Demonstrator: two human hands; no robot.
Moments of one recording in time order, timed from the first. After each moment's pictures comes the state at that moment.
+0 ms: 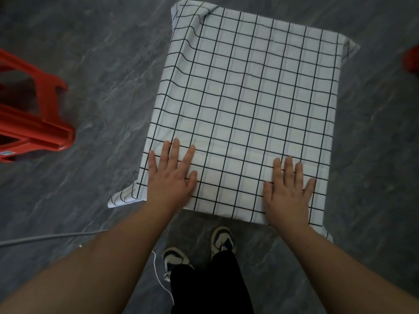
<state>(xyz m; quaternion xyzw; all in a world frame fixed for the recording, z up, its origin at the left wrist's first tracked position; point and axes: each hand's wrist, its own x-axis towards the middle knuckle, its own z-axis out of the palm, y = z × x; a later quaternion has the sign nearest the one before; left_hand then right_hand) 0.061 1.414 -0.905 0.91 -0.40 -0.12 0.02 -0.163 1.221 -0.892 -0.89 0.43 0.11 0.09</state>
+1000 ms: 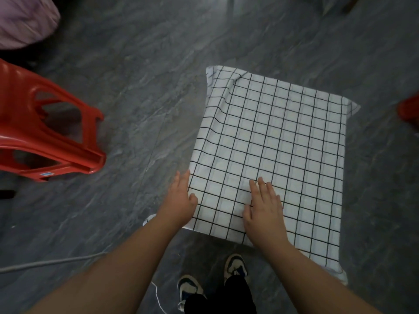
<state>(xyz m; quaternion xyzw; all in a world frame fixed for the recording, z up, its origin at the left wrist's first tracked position) 0.135 1.449 -0.841 0.89 -0.20 -0.34 0.23 -0.039 1.292 -0.807 -0.91 0.35 0.09 0.21</state>
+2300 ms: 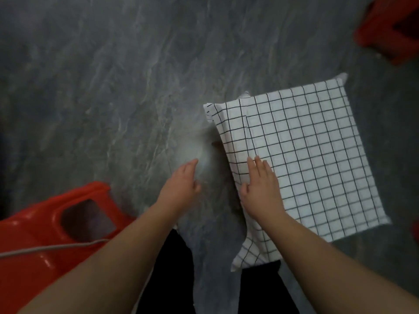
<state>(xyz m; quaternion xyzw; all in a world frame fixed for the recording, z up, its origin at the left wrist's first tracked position) 0.486 1.377 -0.759 0.77 -0.48 -0.41 0.09 0.272 1.305 -0.733 -0.77 0.58 0.11 0.22</state>
